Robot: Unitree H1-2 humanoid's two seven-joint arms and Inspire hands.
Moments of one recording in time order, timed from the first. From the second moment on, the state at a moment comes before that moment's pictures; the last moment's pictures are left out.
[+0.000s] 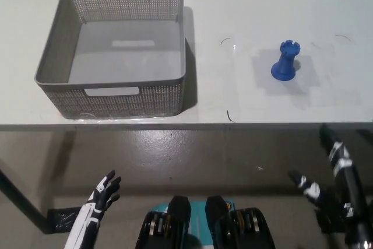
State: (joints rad) left_arm 0.16 0.12 -0.04 -0.10 0.03 -0.10 -0.07; right_arm -0.04 -0.11 -0.03 0.04 -0.11 -0.38 0.00
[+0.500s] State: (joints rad) left_arm 0.17 0.13 -0.04 -0.09 0.03 -0.11 -0.09; right_arm -0.36 -0.15 -0.07 0.10 -0.21 -0.23 -0.03
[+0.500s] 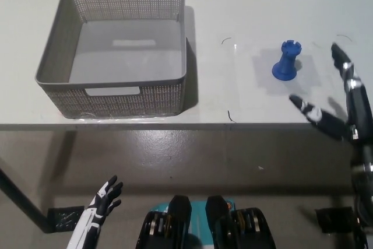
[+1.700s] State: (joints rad) left_arm 0.15 0.14 -0.05 -0.06 0.01 -0.13 -0.13; right_arm -0.91 -0.25 0.03 1.09 -0.29 -0.17 -0.17
